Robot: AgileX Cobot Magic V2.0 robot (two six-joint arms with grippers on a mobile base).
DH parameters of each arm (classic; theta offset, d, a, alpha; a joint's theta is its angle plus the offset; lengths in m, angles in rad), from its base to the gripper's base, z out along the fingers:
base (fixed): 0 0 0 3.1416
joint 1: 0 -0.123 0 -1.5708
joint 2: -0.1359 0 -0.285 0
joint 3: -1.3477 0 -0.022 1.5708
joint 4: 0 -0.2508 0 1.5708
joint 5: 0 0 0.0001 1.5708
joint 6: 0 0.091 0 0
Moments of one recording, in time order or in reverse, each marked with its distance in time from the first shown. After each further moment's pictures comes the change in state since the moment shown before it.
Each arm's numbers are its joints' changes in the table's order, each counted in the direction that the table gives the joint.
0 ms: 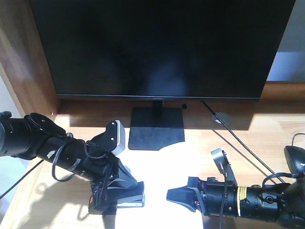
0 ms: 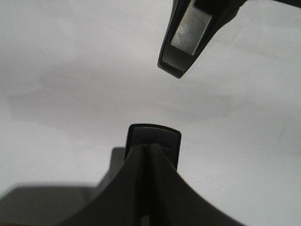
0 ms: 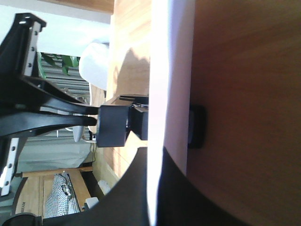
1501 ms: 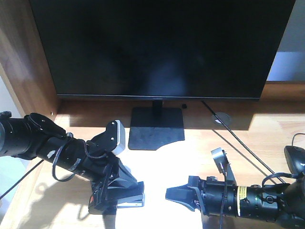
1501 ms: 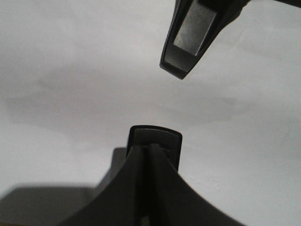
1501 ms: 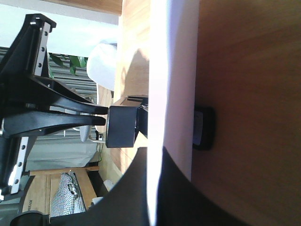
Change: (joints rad) left arm 0.000 0.000 0.000 0.006 -0.002 0.000; right arm 0.000 -0.002 0.000 -0.004 -0.029 -0.007
